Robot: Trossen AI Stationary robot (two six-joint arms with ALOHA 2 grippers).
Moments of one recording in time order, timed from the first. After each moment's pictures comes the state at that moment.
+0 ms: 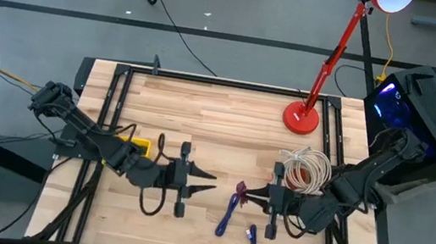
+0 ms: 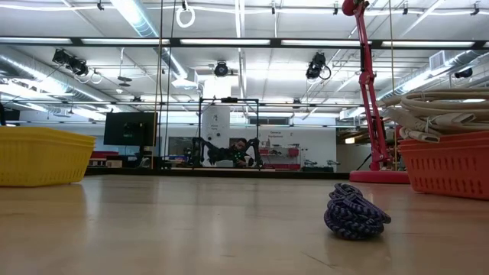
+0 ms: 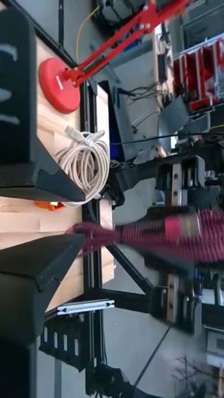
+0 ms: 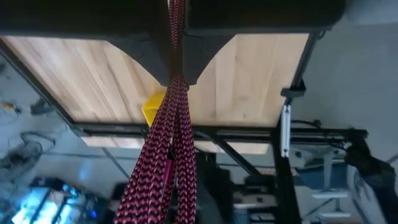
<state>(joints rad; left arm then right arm) -0.51 1.47 1.24 0.10 -0.61 -0.04 0.69 1.36 1.26 -0.34 0.71 0.23</state>
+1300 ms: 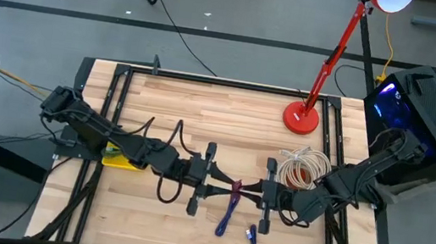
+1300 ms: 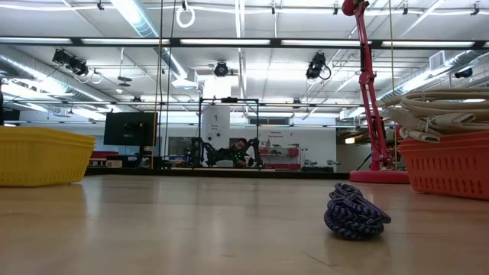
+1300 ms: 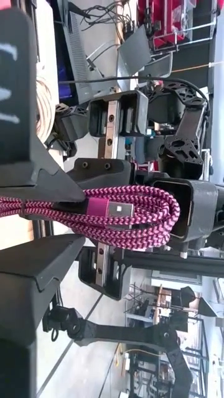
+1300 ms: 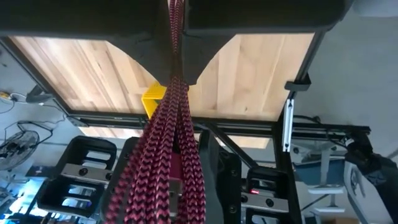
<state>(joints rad) -0.36 1.59 1.24 0.46 -0.22 -0.02 0.62 1.37 1.22 -0.22 0.64 0.13</state>
